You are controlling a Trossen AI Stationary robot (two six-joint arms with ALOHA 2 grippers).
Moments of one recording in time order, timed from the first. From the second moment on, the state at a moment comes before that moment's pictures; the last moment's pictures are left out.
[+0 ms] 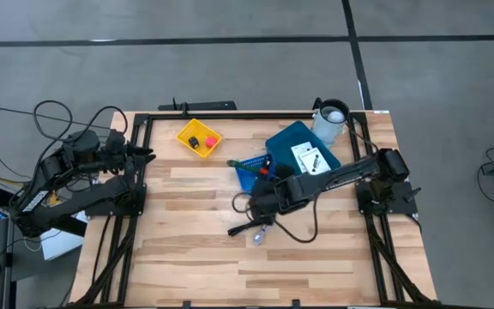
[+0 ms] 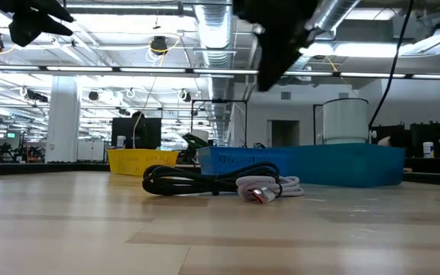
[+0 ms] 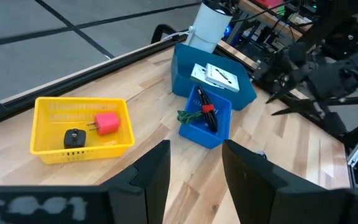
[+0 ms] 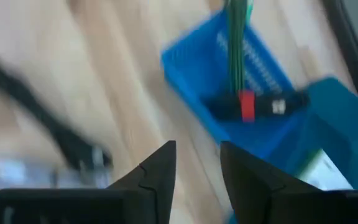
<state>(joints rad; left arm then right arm) 0.57 0.28 0.81 -0.91 0.17 -0.34 0.26 1.87 1.59 -1.05 0.49 0.50</state>
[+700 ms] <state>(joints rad) 0.57 0.31 0.82 -0.79 0.13 -0.30 0.48 1.87 1.61 -1.56 0.48 0.68</state>
